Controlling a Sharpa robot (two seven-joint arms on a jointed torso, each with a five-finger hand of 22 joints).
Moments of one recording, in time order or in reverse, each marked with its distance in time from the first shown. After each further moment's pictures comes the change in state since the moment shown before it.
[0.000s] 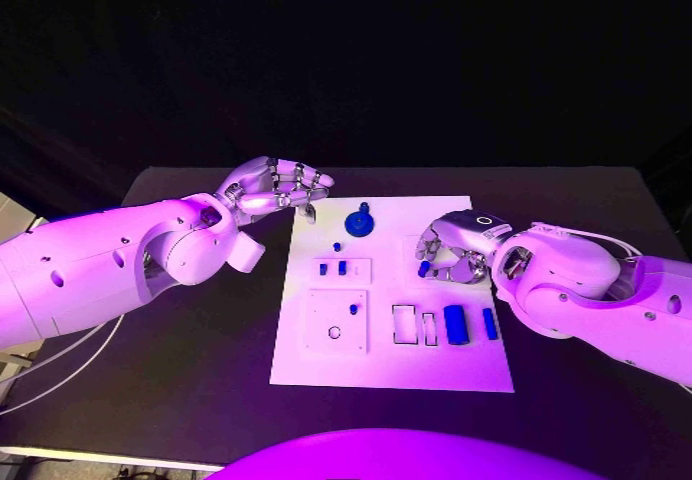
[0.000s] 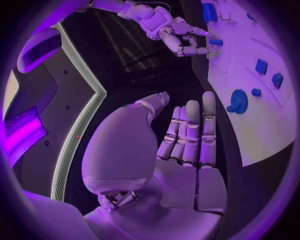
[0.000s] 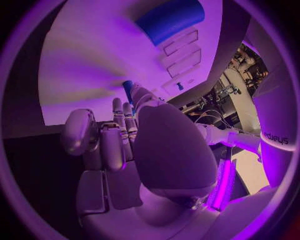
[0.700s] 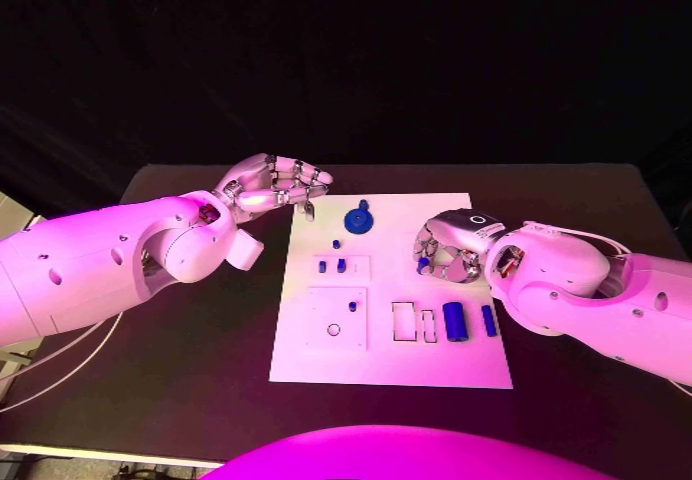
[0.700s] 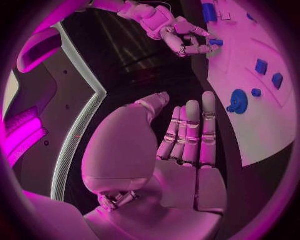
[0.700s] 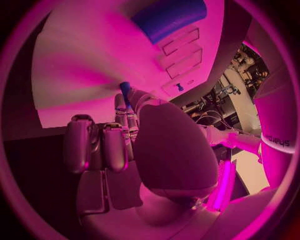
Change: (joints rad) left arm 0.000 -0.001 0.000 0.000 0.000 0.001 -0.001; left_hand 0.000 0.000 0.000 0.000 0.000 0.000 0.000 0.000 0.000 0.000 0.000 0.000 0.000 0.000 0.000 0.000 0.000 0.000 0.000 0.000 0.000 0.000; right arm -0.008 0.021 -0.002 -0.015 -0.006 -0.004 -0.005; right_hand 0.008 0.016 0.183 -0.021 -0.033 0.088 -0.010 0.044 0.028 0.138 -0.035 -0.024 0.021 0.000 -0.032 0.003 0.003 -0.026 0.050 -0.025 0.118 0.117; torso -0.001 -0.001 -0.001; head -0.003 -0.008
